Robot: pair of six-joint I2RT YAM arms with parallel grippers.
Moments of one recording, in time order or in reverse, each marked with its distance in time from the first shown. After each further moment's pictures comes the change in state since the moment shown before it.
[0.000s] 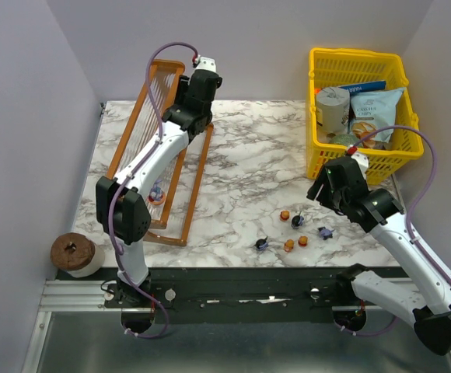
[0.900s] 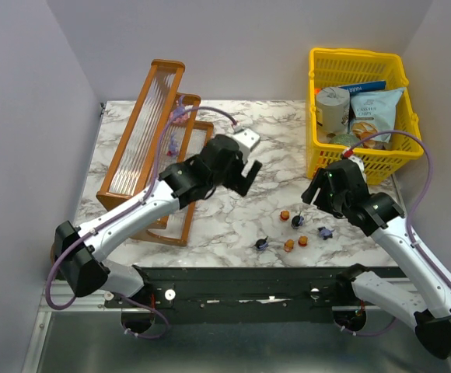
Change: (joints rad) left arm -0.351 -0.455 -0.473 -0.086 0.489 -0.127; right arm 0.000 -0.031 -0.036 0.023 -0.116 -0.013
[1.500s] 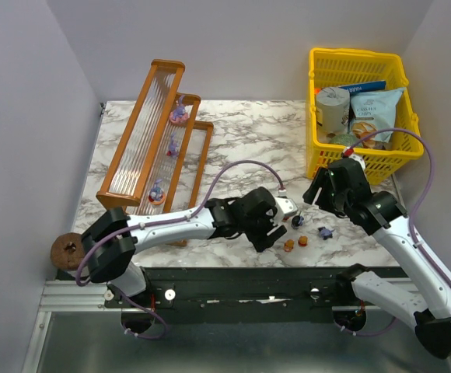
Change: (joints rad) left arm -0.294 0.129 -0.300 0.197 0.316 0.024; right arm -0.001 0.003 0.035 -0.040 0.001 -0.029
